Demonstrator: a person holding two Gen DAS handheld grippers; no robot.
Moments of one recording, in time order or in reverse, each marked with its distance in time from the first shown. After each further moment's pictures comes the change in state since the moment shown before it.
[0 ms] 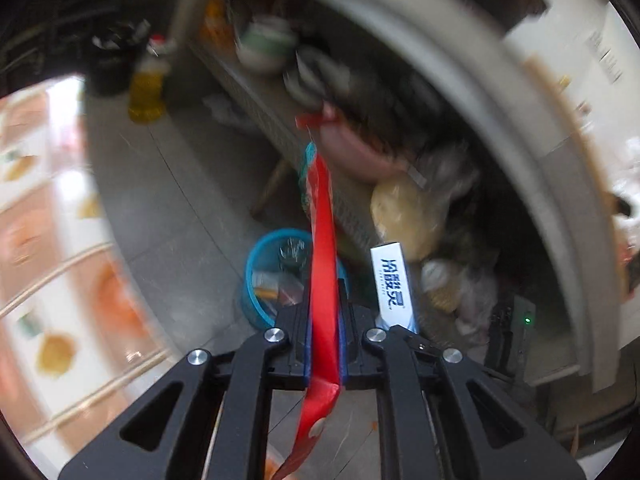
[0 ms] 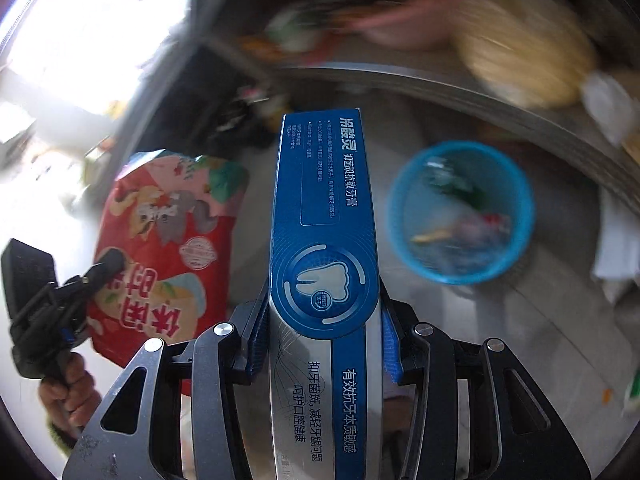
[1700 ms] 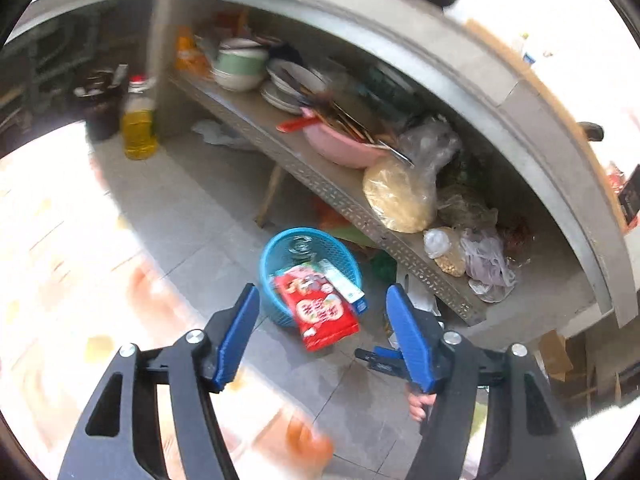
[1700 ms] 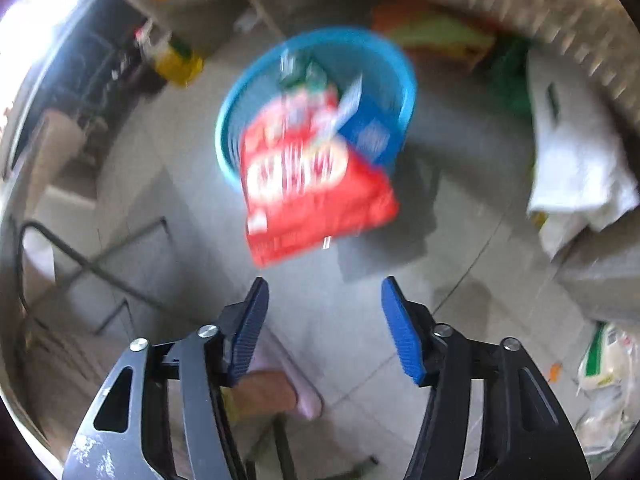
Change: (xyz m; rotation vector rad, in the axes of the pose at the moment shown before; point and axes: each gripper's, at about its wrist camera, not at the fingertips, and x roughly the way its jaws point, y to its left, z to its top) left arm -0.082 -0.009 -0.056 0.160 -0.085 0.046; right arm 0.139 -0.095 -0.067 -0.063 0.208 -0.316
